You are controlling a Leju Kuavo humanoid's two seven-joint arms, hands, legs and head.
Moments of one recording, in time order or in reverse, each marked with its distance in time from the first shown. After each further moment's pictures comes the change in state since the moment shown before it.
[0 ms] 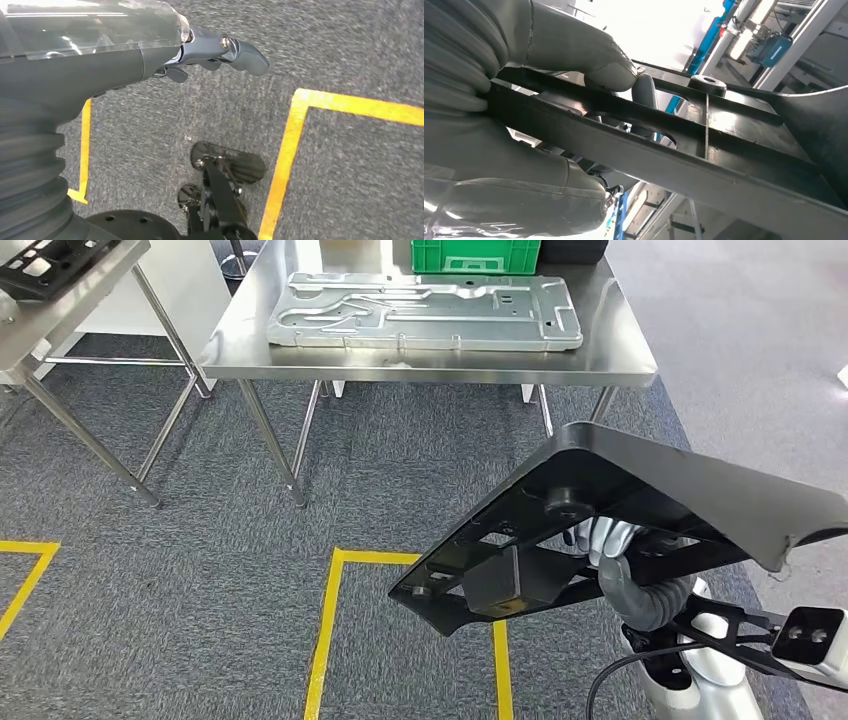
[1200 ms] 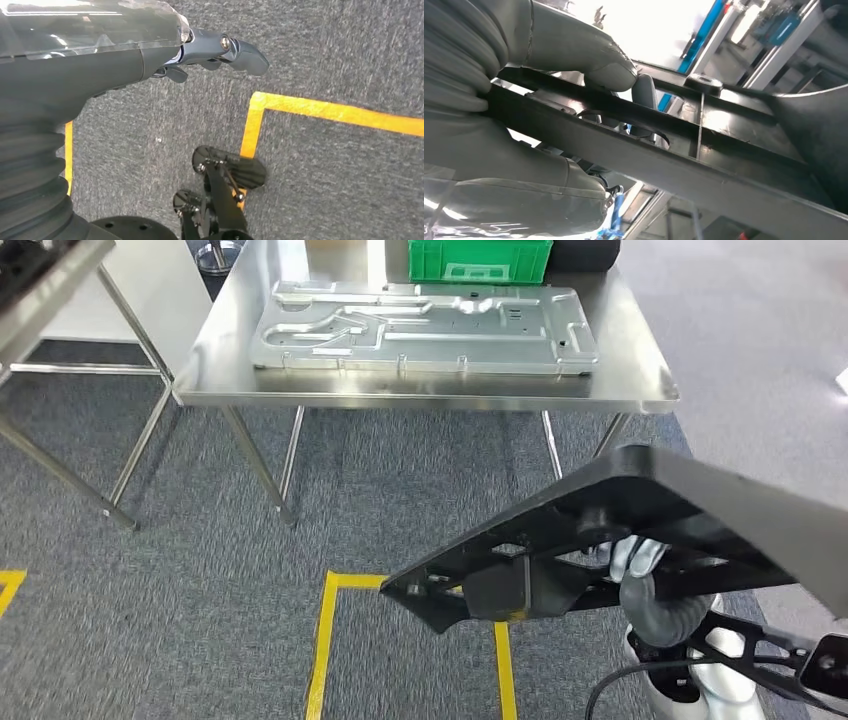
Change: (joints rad) left arm 0.003 -0.003 0.000 -0.002 0.003 0.001 -0.008; right arm 0.052 -0.002 -0.035 -0.080 -0.002 0.002 -0.032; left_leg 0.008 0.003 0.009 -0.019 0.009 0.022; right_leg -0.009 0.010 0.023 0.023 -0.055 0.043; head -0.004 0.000
